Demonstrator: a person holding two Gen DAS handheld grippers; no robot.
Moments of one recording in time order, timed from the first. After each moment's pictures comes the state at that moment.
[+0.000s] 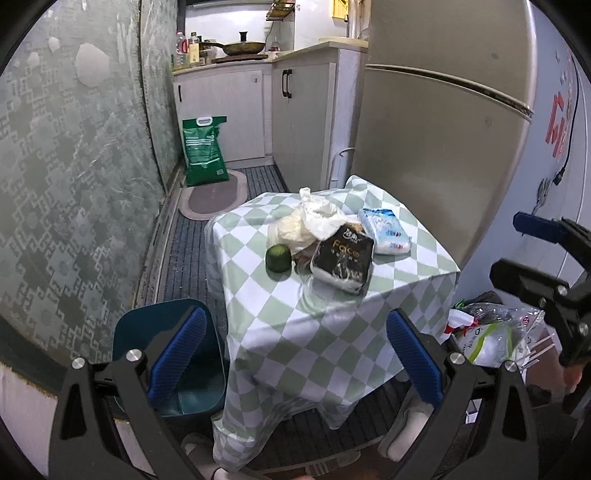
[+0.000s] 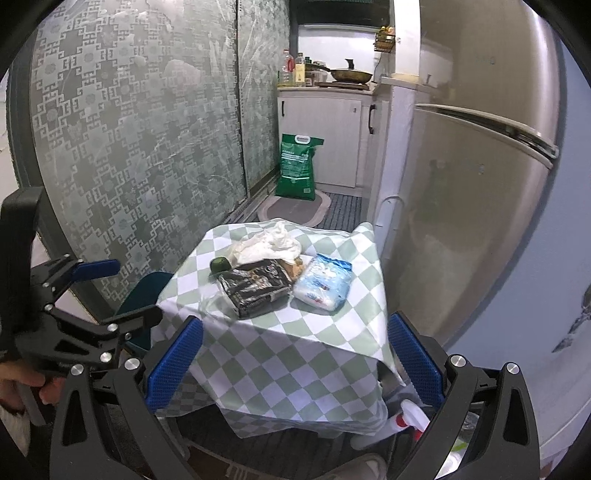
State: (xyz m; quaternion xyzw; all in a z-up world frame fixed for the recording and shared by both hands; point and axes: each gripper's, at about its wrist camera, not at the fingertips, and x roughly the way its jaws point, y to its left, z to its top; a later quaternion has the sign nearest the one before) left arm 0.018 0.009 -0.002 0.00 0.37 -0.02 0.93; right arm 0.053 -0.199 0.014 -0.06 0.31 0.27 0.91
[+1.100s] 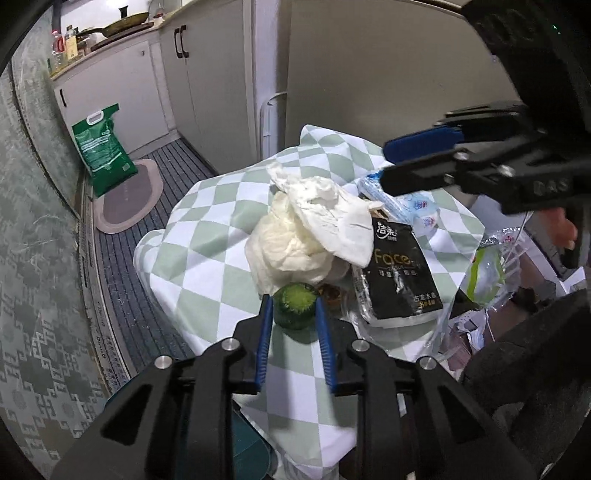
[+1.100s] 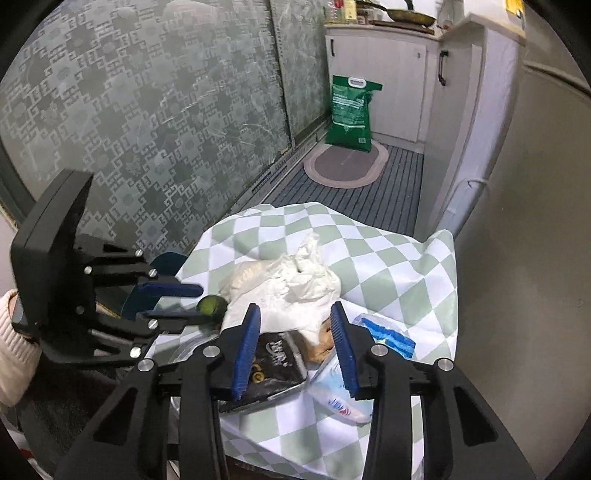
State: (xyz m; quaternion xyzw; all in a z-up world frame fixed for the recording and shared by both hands) left arm 0.148 0.043 -0.049 0.09 0.45 -0.22 0.86; right arm 0.209 -0.120 -0.015 -0.09 0.43 0.36 0.82
